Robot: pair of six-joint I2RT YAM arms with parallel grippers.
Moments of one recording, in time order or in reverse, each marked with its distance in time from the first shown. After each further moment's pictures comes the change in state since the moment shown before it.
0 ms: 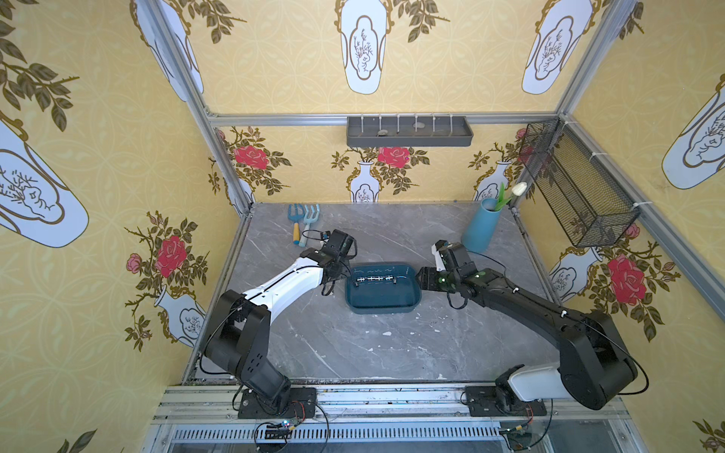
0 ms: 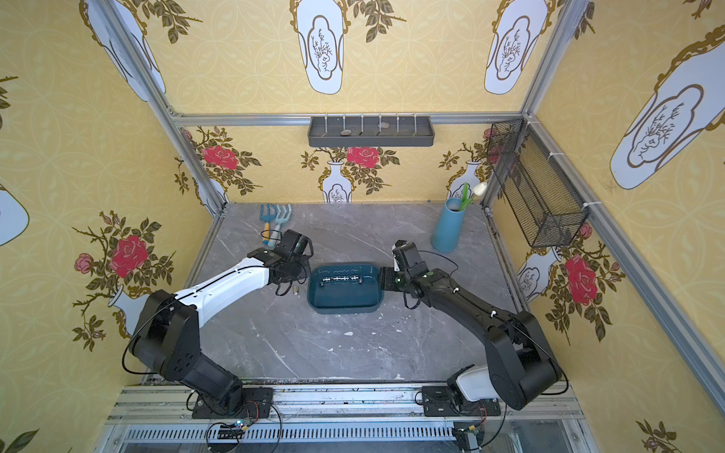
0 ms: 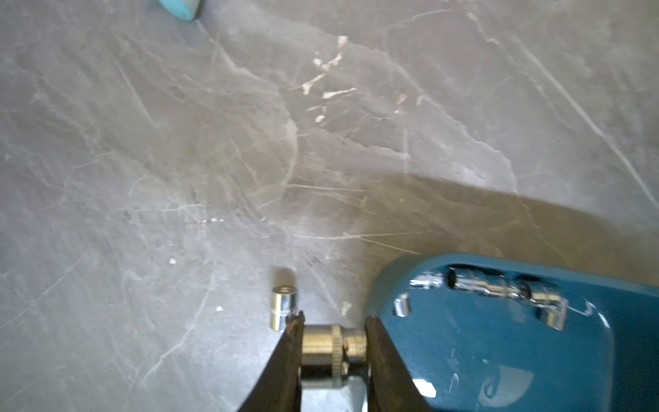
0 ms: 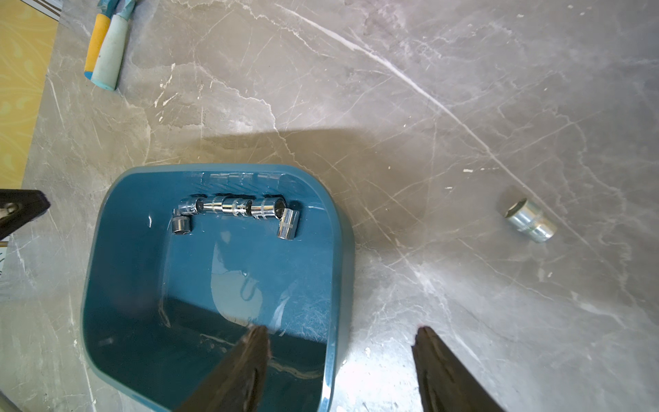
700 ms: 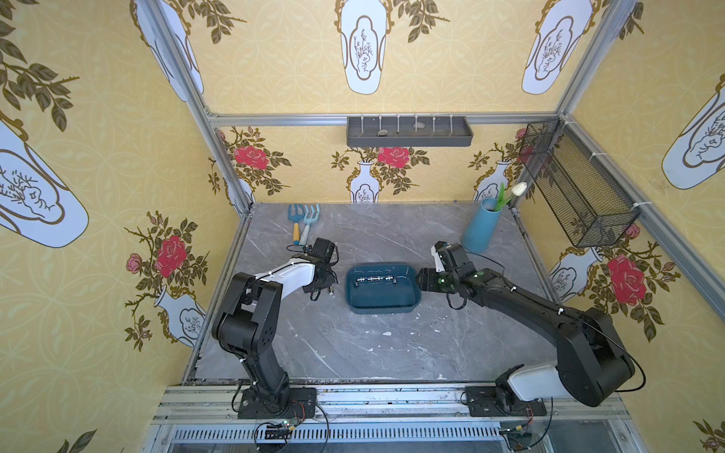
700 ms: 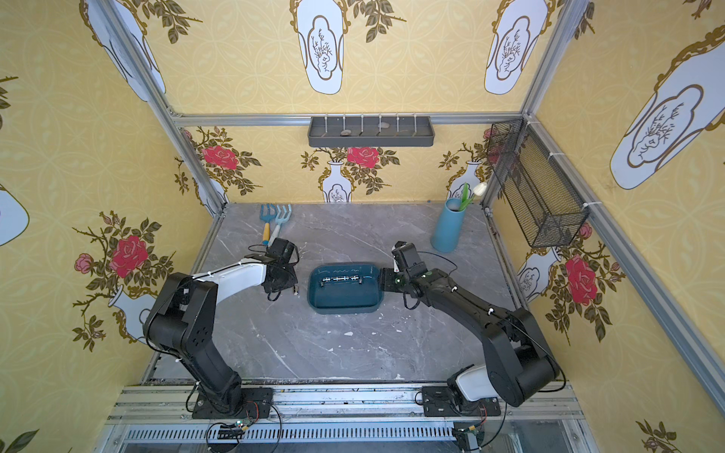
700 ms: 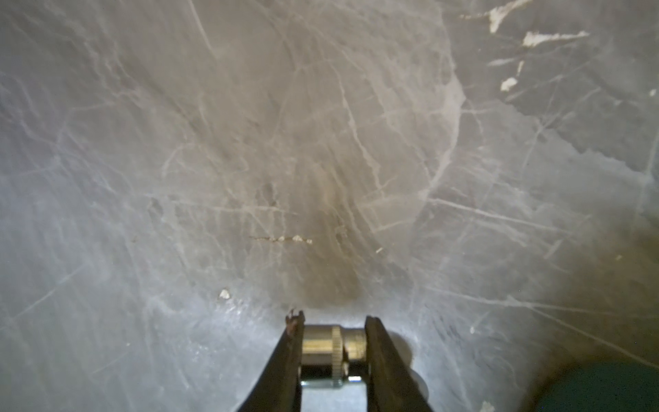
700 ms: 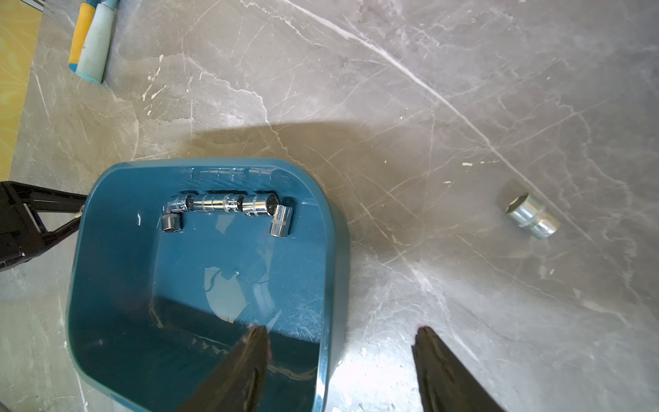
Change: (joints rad) left arm 0.156 0.142 -0.094 0.103 0.045 0.010; right arm 0.000 0.017 -0.004 0.000 0.000 0.000
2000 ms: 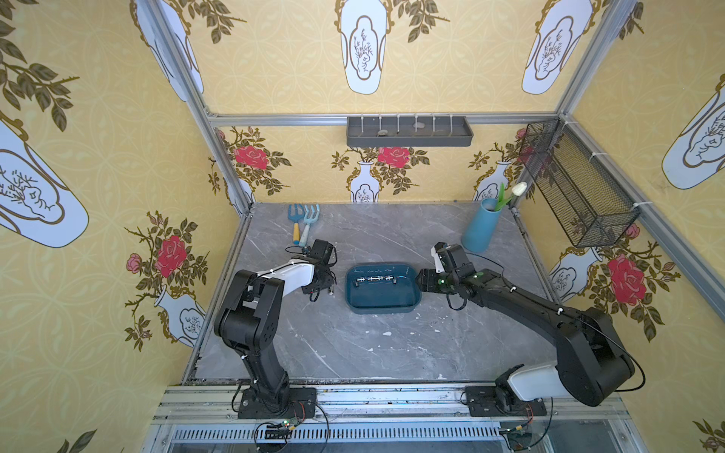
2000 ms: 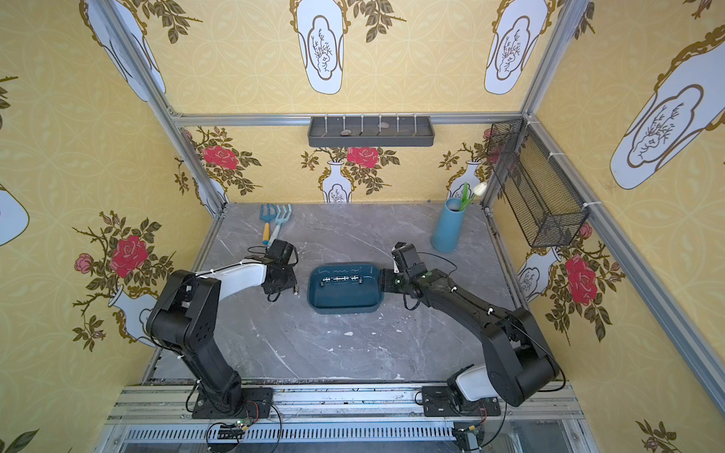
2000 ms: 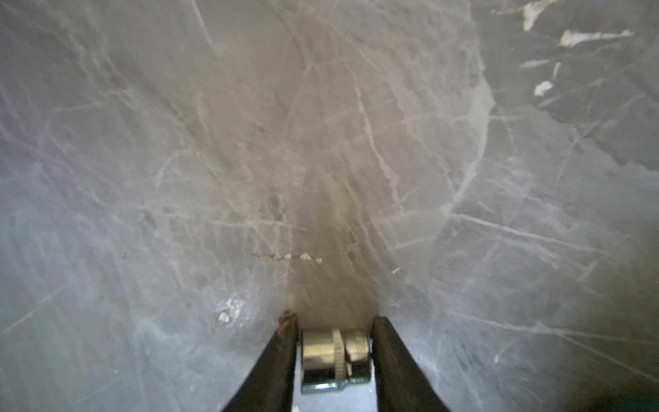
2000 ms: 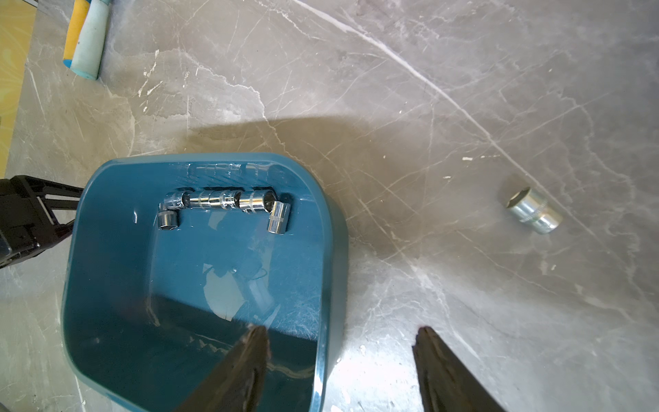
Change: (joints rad) left arm 0.018 0.028 -0.015 0.039 0.001 0.008; right arm 0.002 0.001 -0.003 0.000 0.000 0.003
